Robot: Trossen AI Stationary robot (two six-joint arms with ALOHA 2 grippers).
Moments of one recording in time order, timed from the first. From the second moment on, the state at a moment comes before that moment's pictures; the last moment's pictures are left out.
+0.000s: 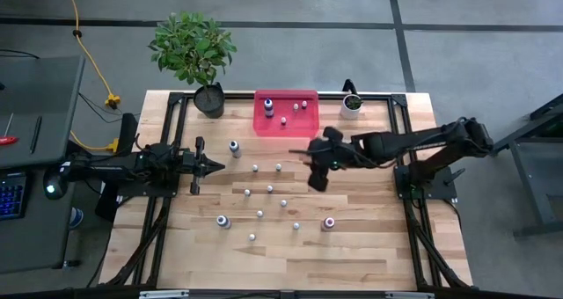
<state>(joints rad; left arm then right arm) 0.01 0.08 0.03 0.00 0.01 0.10 0.10 1.44 1.21 -0.58 0.28 0.30</state>
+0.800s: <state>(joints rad) 0.01 0.08 0.03 0.00 0.01 0.10 0.25 1.59 1.47 -0.87 0.01 0.07</state>
